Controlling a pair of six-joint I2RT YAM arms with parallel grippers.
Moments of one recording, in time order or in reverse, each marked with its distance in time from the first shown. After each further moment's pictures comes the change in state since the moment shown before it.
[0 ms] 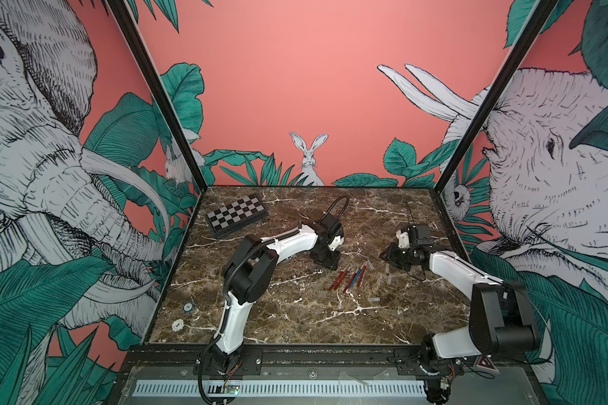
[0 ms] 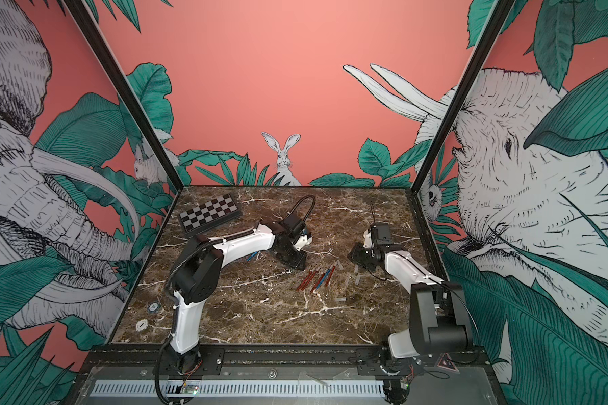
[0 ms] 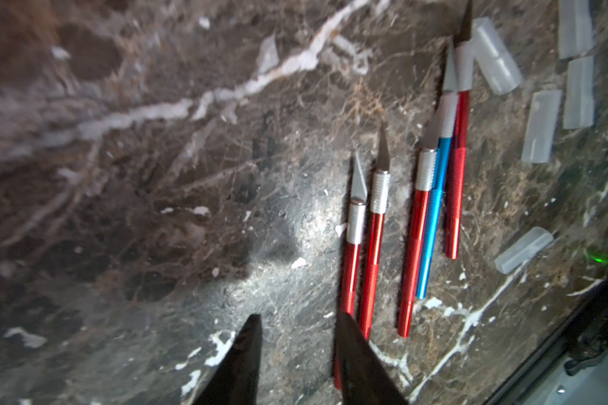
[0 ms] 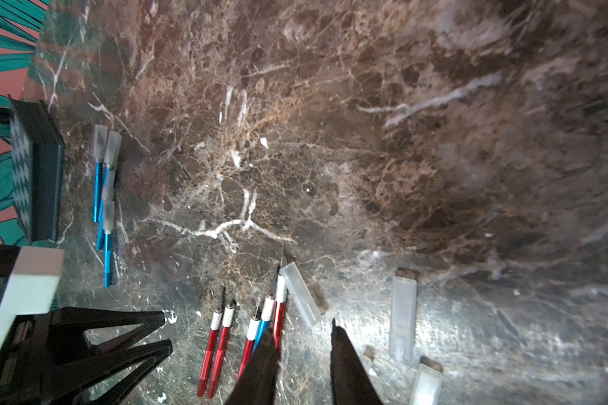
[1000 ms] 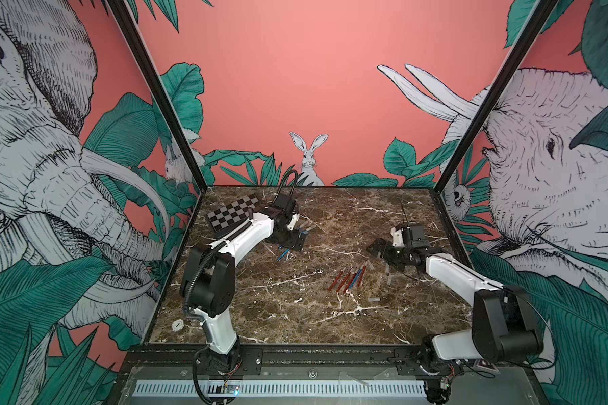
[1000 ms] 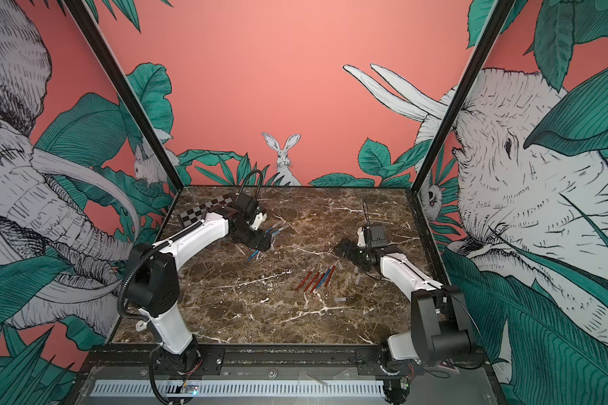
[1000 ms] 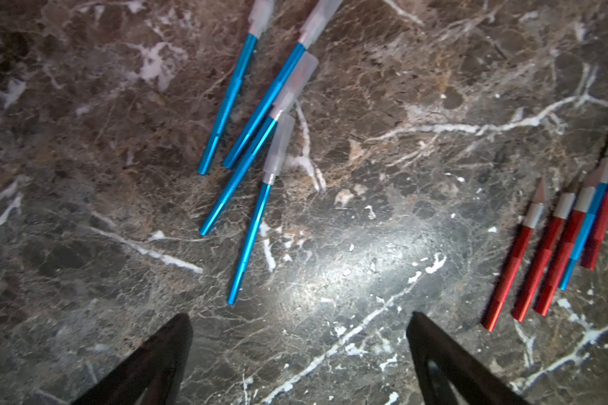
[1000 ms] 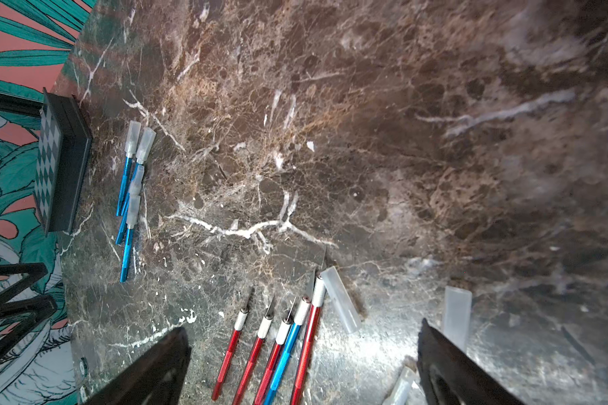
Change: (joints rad) left arm 0.333 -0.279 -0.146 -0.066 -0.196 0.105; right arm 0.083 -0.040 -0.010 0.057 0.054 0.043
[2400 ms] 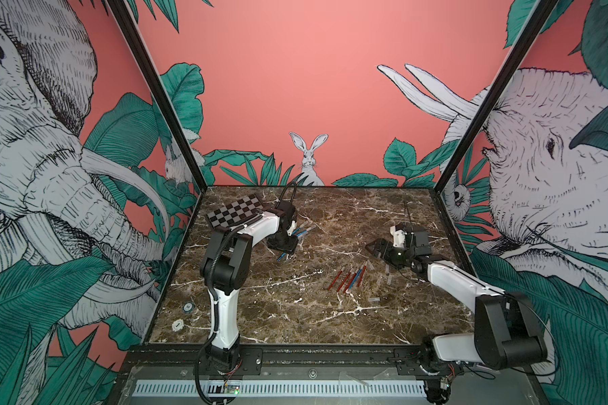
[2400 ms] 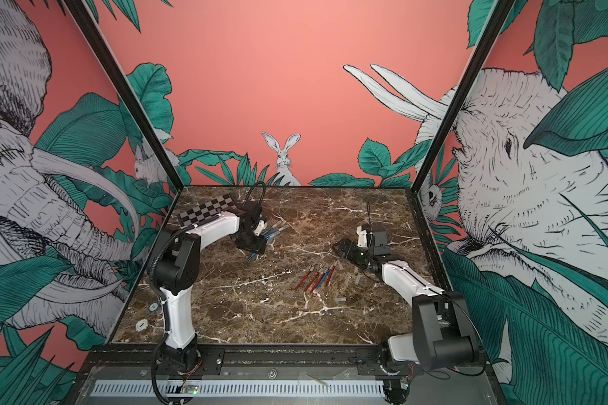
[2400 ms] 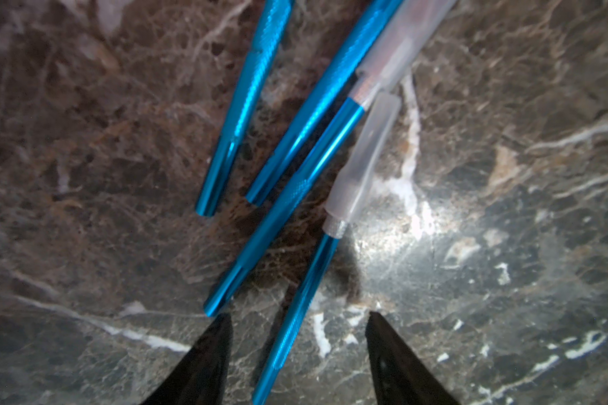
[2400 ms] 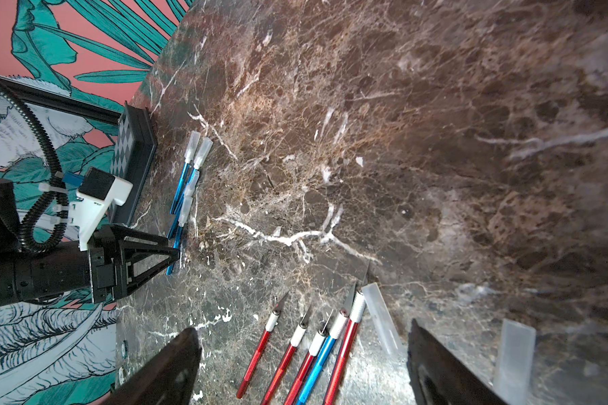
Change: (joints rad) left arm 0.035 0.246 0.050 0.035 -0.023 0.043; right arm -0.014 -0.032 -0.098 0.204 -0.117 0.027
